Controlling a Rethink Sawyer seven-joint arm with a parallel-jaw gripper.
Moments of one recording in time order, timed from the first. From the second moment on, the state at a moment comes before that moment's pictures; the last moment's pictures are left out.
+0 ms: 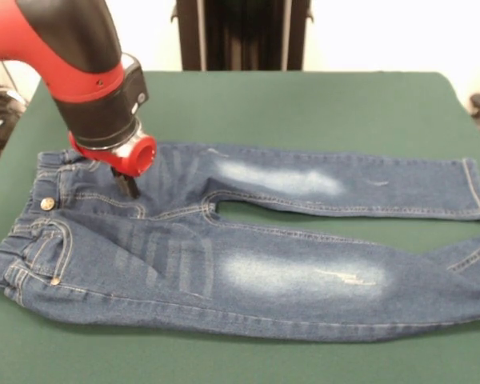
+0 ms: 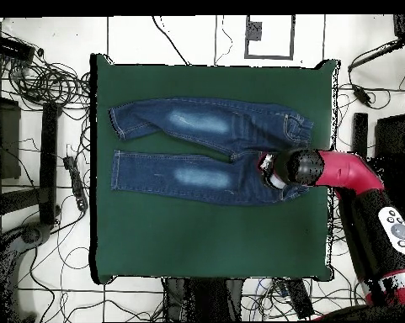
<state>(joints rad) -0.82 -0.36 0.57 1.40 -0.72 0.87 2.29</state>
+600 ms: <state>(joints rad) -0.80 -0.42 0.51 1.48 -0.80 0.73 2.29</state>
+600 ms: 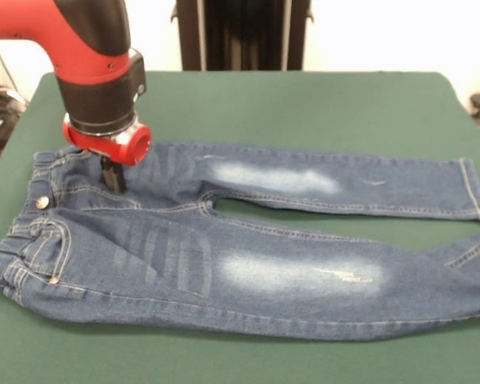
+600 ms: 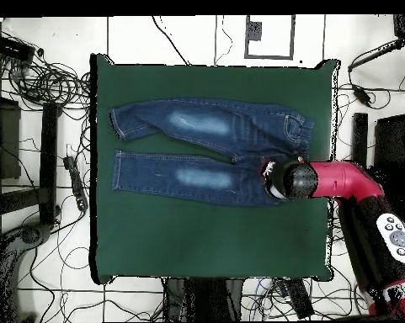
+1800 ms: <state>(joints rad) -0.83 -0.53 0.37 1.55 -0.81 0.72 2.29</state>
